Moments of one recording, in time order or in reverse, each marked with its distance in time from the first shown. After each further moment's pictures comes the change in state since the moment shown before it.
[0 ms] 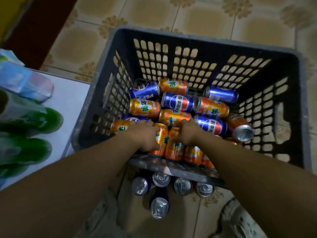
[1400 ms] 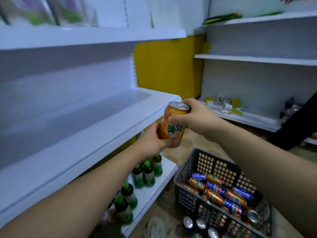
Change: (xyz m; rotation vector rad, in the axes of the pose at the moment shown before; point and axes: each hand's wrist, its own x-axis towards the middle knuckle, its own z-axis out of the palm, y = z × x) left_hand -0.603 0.023 -0.097 -1.234 1.106 0.118; right_hand -0.619 -0.251 -0.160 0.518 0.453 -0.898
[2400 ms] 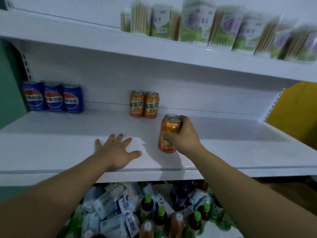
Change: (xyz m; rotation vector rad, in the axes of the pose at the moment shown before) left_hand -0.299 -0.113 -0.281 0.921 0.517 -0.919; right_hand -0.020 -0.143 0.354 -0.029 -0.437 -0.414
